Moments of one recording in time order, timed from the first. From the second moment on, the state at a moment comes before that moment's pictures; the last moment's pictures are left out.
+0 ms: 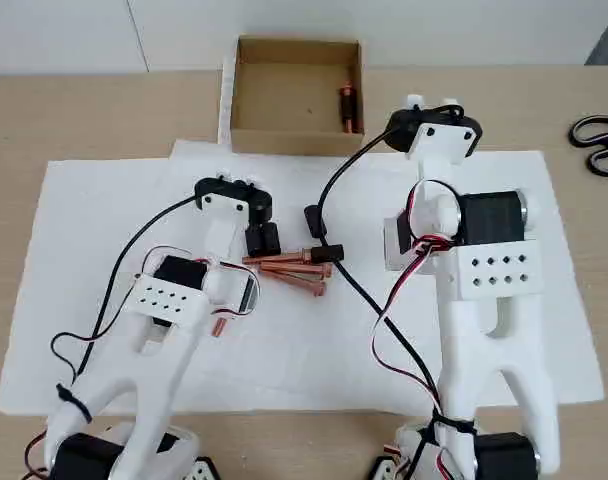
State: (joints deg) left arm 11.6 -20.8 47.9 58.3 4.6; right arm -9.2 -20.8 2.0 99.7 -5.1
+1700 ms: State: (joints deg) left arm 11.2 -1.7 38.5 55.8 4.4; right arm -9.2 -20.8 2.0 99.7 -5.1
